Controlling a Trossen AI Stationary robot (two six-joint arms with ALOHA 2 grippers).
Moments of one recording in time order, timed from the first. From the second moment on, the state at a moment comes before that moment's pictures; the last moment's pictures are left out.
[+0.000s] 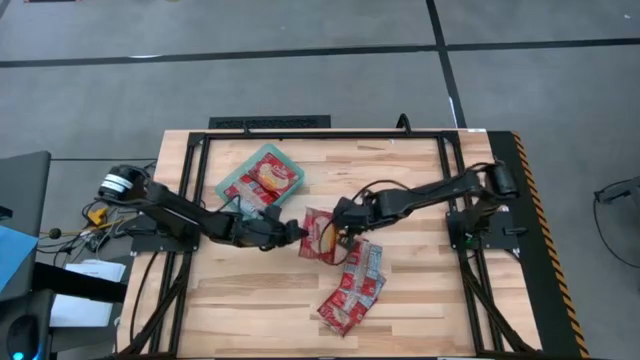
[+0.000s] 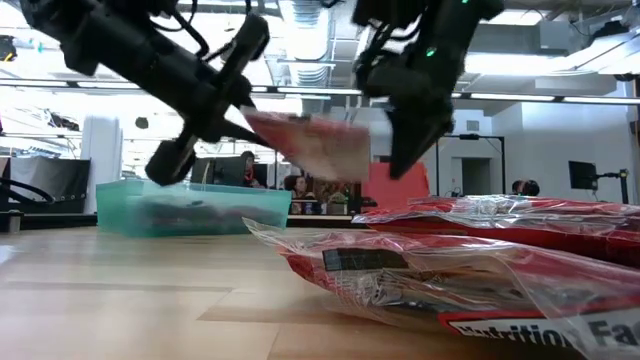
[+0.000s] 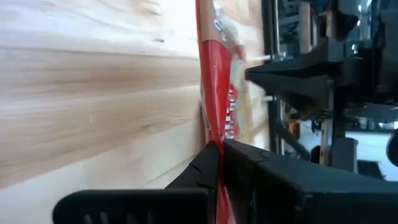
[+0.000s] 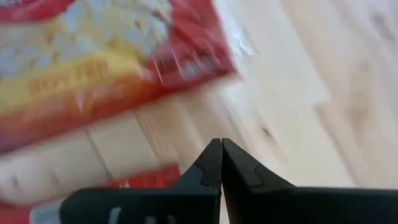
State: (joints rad) left arm -0.24 1.50 0.58 0.51 -0.46 -1.57; right arm 0.10 1.74 1.23 -0.70 0.23 0.55
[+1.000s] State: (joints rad) left arm 0.09 1.20 0.58 -0.16 -0.85 -1.88; right arm 0.10 1.43 1.23 -0.89 0.47 0.62
